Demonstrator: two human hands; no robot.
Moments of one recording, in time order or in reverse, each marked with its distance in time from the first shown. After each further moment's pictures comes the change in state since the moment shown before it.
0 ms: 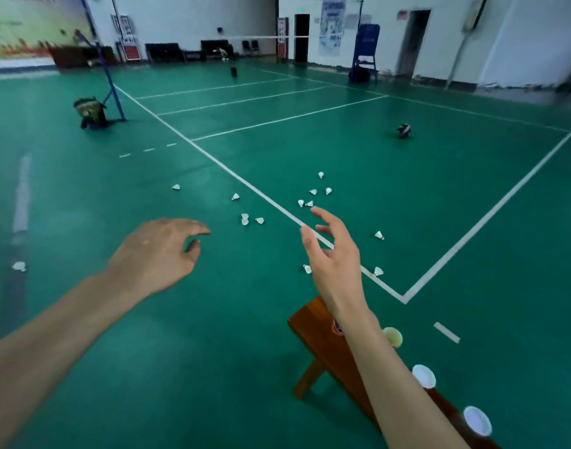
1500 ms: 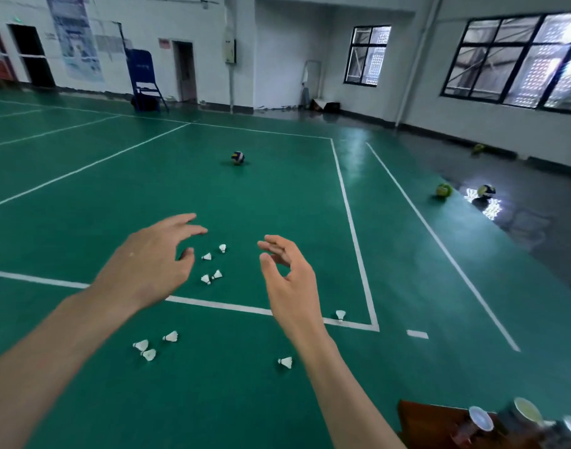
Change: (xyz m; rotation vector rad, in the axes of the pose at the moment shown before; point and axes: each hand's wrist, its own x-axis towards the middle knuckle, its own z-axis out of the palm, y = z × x) left_hand 0.820 -0.450 0.159 -0.434 -0.075 0.663; right_hand 0.619 0.104 0.563 -0.151 0.579 0.129
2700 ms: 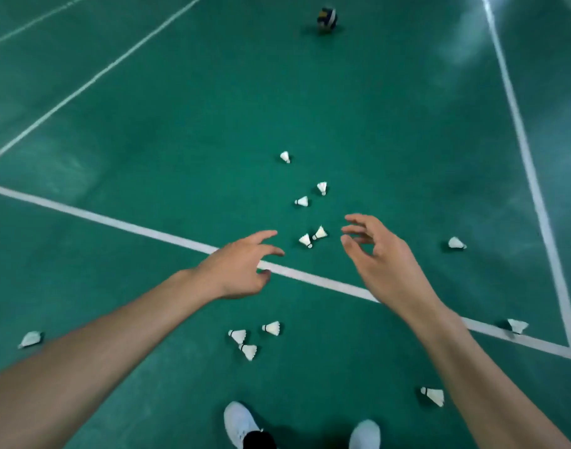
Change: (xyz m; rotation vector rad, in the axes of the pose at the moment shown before) left_hand 0.497 -0.617 0.373 -0.009 -0.785 -0.057; right_hand 0.564 0.419 0.441 -0.434 -0.335 0.345
